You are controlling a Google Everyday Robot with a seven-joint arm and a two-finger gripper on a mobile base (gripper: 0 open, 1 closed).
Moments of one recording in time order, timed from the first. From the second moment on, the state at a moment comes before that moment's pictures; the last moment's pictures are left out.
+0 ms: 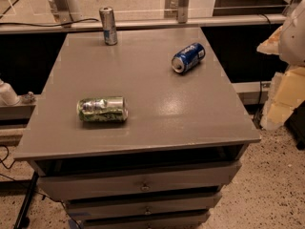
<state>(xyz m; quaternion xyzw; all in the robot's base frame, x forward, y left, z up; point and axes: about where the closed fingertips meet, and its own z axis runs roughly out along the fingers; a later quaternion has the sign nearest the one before) 0.438 -0.216 0.977 -0.60 0.78 -0.04 0.16</state>
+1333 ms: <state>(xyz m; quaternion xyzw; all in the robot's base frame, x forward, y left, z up) 0.573 -0.184 0.952 -0.73 0.65 -0.08 0.22</state>
